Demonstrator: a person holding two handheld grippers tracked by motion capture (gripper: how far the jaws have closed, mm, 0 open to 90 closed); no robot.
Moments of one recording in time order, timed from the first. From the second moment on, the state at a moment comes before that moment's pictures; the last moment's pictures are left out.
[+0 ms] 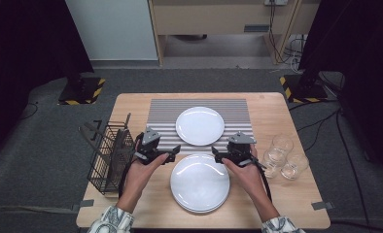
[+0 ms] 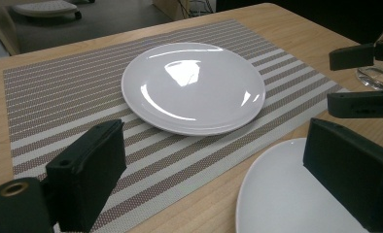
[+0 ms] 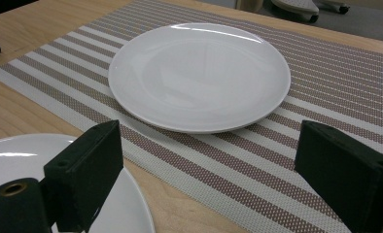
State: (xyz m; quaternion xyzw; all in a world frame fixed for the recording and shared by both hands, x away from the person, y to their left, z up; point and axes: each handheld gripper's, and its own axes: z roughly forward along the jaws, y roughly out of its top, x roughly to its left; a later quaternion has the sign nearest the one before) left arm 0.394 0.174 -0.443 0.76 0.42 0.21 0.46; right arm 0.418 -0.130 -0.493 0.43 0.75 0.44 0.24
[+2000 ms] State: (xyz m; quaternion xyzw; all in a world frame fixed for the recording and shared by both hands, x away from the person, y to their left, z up) left arm 0.307 0.229 -0.398 0.75 0.40 0.22 0.48; right arm 0.417 -0.139 -0.492 0.44 0.74 0.44 0.24
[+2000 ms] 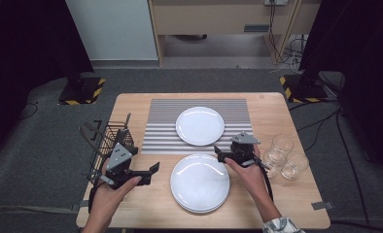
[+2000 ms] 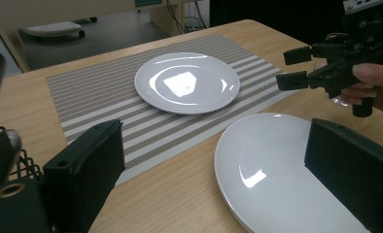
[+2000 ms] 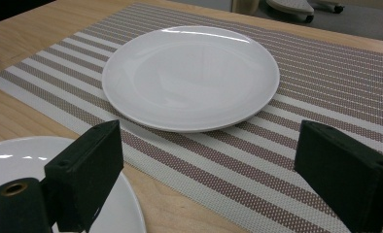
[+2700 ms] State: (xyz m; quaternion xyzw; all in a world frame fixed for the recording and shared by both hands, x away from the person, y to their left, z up) left arm 0.294 0.275 -0.375 0.73 0.42 0.25 0.48; right arm 0.418 -0.138 -0.493 0.44 0.74 0.44 0.24
